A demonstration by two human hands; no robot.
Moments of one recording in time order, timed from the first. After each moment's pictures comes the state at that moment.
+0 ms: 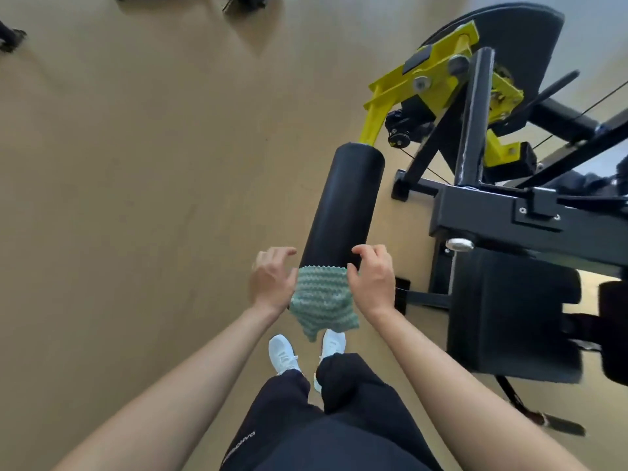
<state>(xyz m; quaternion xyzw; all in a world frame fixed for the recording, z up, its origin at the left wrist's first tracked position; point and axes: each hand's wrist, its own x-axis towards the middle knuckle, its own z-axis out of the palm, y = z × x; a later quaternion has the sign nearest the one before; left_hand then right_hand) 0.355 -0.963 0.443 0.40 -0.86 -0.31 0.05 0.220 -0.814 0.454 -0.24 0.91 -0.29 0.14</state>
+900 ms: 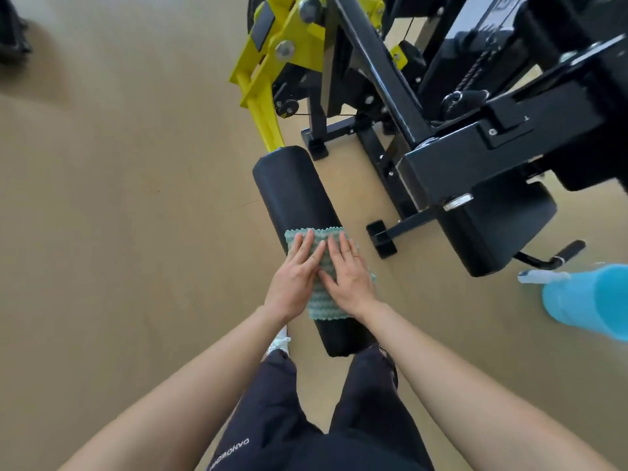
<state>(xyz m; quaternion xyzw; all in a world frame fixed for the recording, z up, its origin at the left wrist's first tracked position) 0.234 -1.062 0.380 -0.10 -0.93 -0.33 -0.11 0.219 -0.897 0.378 -0.06 0.94 -0.23 0.25</state>
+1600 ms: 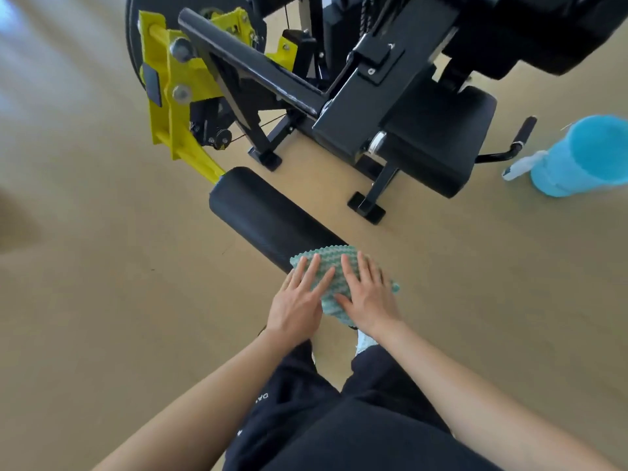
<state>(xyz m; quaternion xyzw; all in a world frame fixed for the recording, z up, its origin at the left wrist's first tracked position) 0.264 -1.079 0.404 -0.37 -0.91 -0.09 -0.17 0.328 -0.897 0.392 0.11 0.95 -0.18 0.23</state>
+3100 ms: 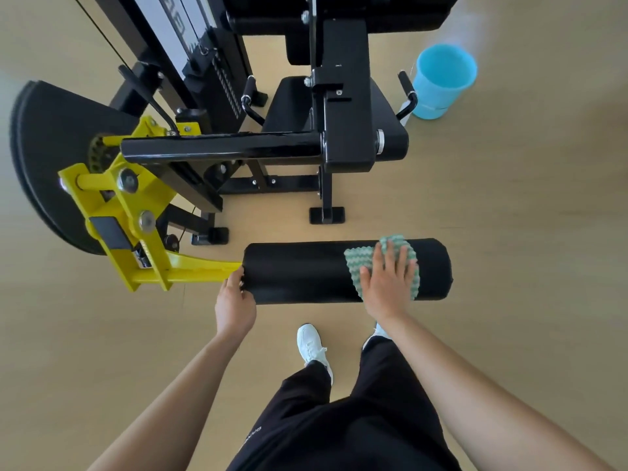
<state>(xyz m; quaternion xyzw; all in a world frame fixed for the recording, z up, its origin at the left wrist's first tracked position) -0.040 -1.196 0.417 -0.23 -0.89 -0.25 -0.32 0.212 -1.045 0.388 0.58 0.79 -0.16 0.06</state>
